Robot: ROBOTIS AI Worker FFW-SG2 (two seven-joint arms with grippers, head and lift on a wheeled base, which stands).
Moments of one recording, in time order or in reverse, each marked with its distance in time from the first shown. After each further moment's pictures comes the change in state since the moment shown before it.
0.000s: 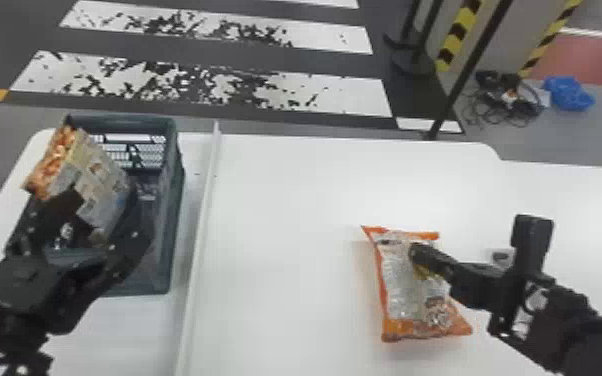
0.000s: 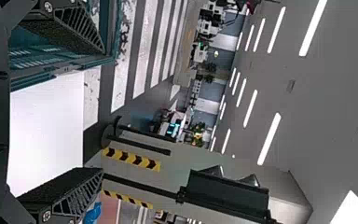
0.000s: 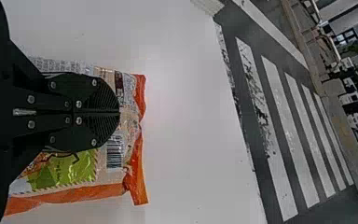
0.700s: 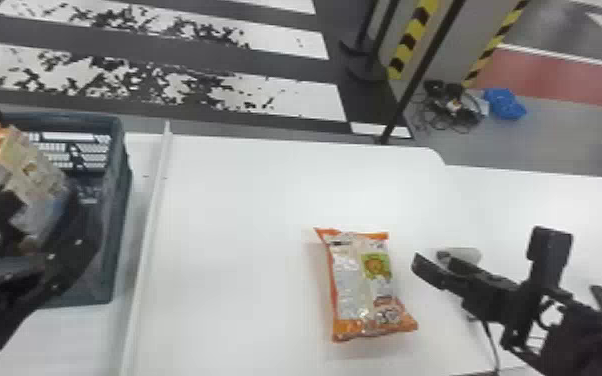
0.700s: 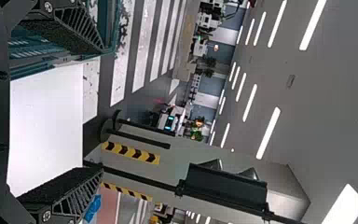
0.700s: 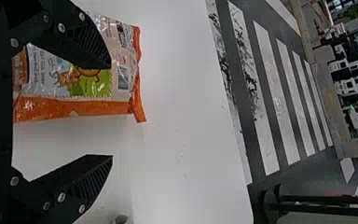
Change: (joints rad) left arm -0.006 0.004 -0.017 0.001 0.001 -0.002 -0.016; right arm 0.130 -0.025 -0.220 -0.123 -0.016 0.046 -0.002
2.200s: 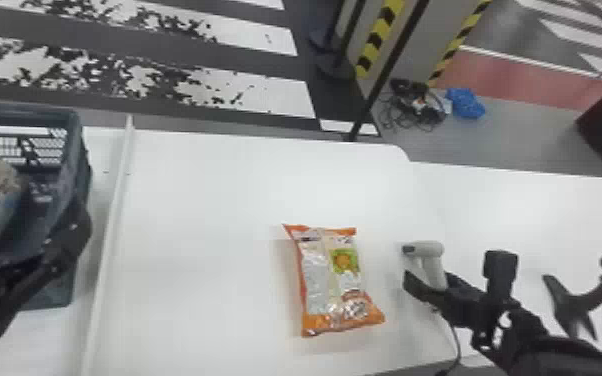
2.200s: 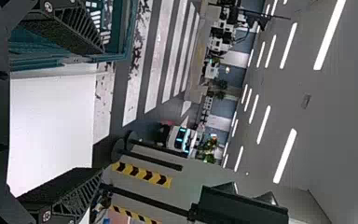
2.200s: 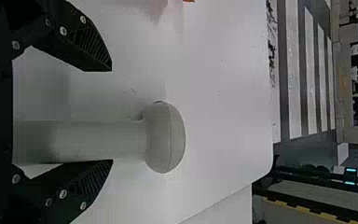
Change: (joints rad) left arm -0.054 -0.009 -0.115 -0.027 -0.085 0.104 0.208; right arm -0.105 -0.175 0.133 0.595 0.126 -0.477 0.054
